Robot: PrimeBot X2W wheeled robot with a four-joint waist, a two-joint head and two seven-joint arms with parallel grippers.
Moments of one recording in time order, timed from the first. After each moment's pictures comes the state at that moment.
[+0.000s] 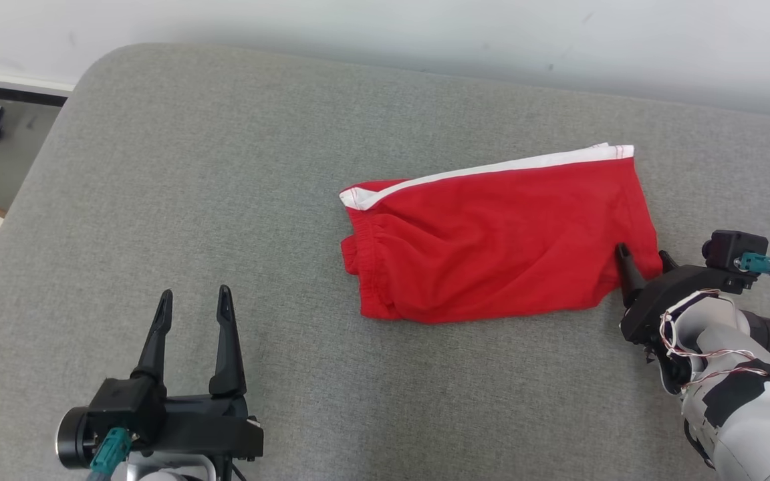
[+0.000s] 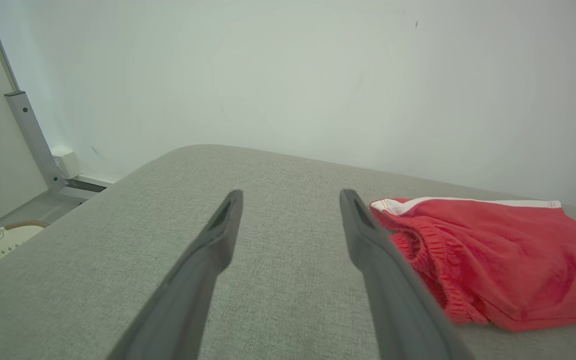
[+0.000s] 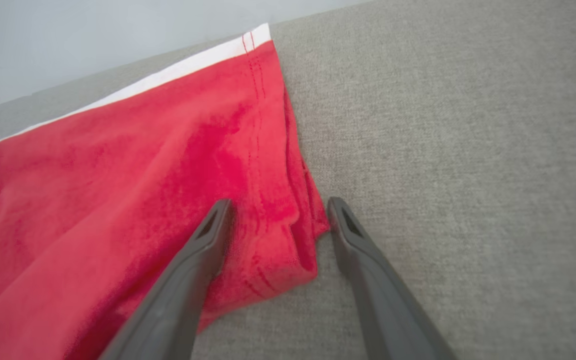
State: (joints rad) left arm -0.19 0.09 -0.16 0.15 -0.29 0.06 -0.26; right arm -0.84 -0.28 0.59 1.25 0.94 0.13 -0.18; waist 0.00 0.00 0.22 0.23
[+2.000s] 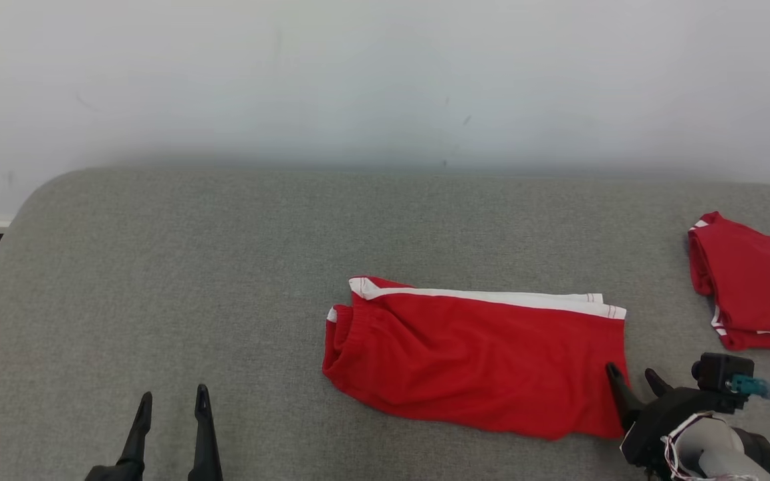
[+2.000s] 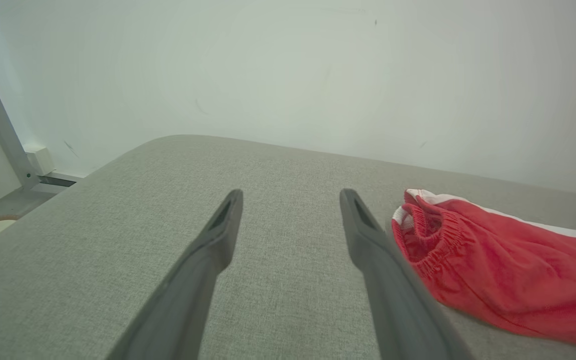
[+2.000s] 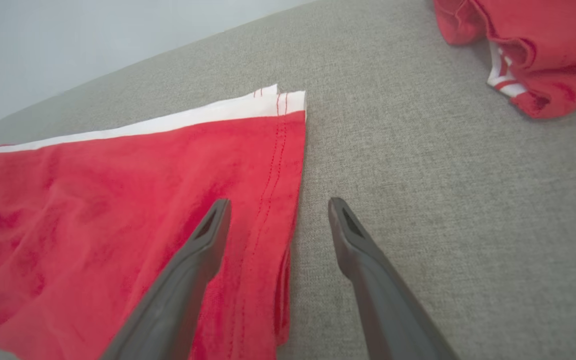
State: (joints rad) left arm 0.03 0.13 -0.12 0.12 -0.29 0.09 -0.24; right arm -0.44 -0.34 0.50 0.95 0.89 0.13 -0.16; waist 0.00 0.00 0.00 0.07
